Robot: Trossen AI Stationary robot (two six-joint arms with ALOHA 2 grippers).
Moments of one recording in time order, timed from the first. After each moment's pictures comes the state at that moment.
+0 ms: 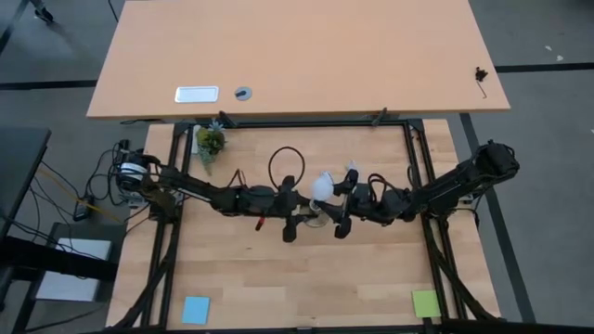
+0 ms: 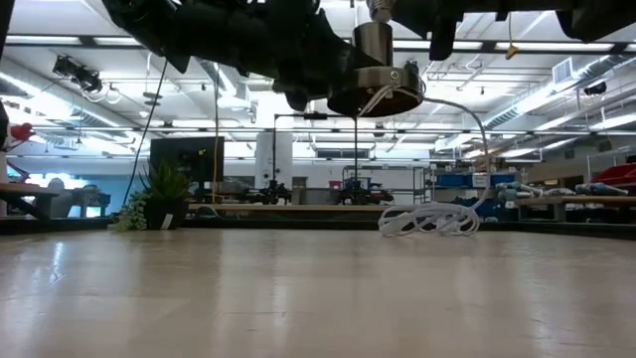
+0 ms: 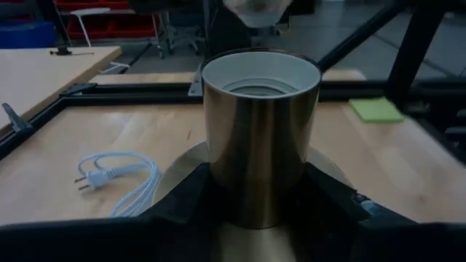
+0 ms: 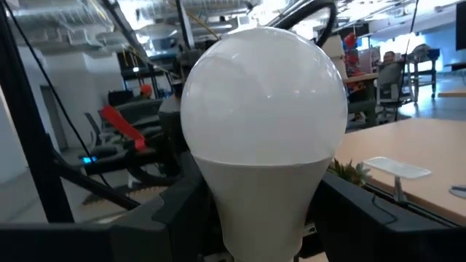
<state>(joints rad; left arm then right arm) -0.12 1.67 0.86 0.59 -0.15 -0.02 0.31 1.41 0.60 1.02 0.57 0.07</state>
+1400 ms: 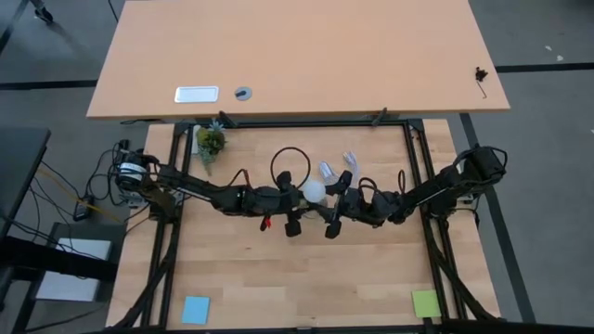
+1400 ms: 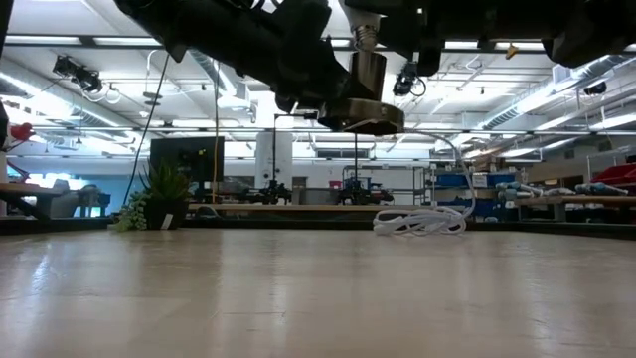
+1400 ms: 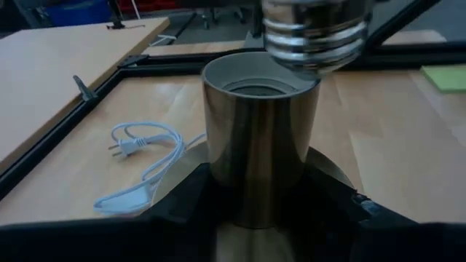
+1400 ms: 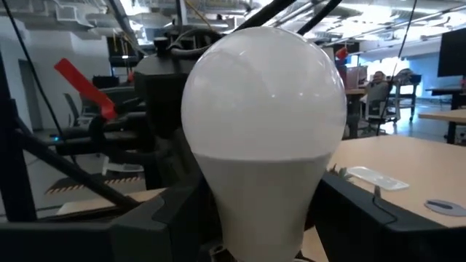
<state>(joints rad) -0.12 1.66 0.91 0.42 -0.32 -0.01 0.27 1.56 0.60 1.18 0.57 -0.05</state>
